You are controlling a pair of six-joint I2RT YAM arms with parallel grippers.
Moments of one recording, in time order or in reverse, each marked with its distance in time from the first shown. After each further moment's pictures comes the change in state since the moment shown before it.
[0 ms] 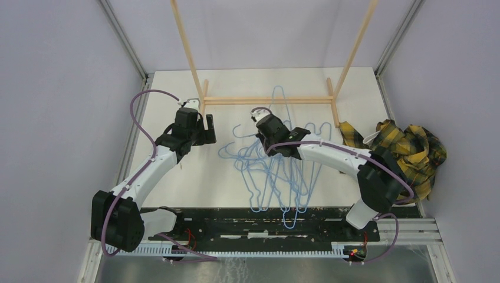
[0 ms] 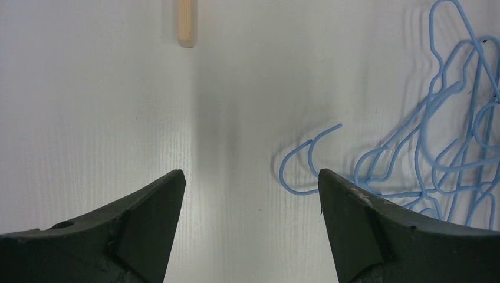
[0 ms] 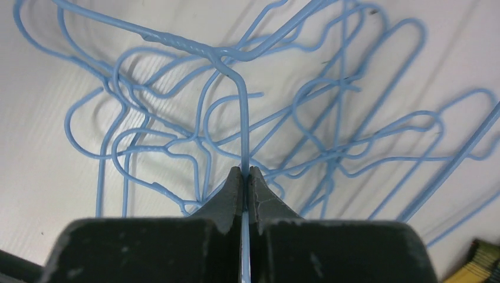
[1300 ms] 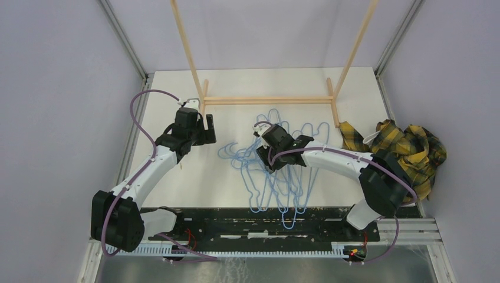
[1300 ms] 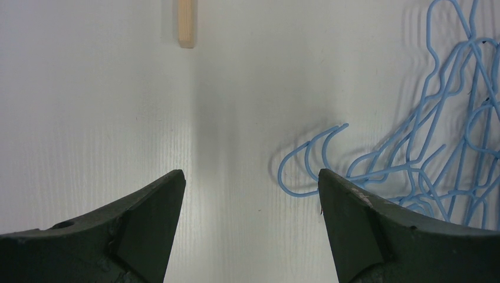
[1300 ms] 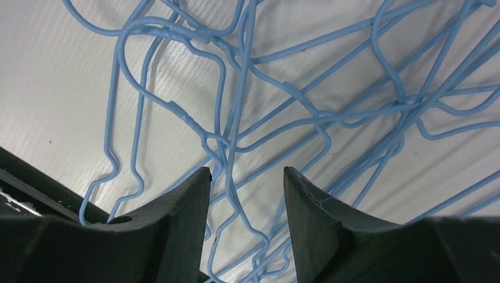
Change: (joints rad) left arm 0.000 0.000 0.000 0.002 0.000 0.000; right arm 0.002 -0.084 -0.142 -0.029 -0.207 -0.007
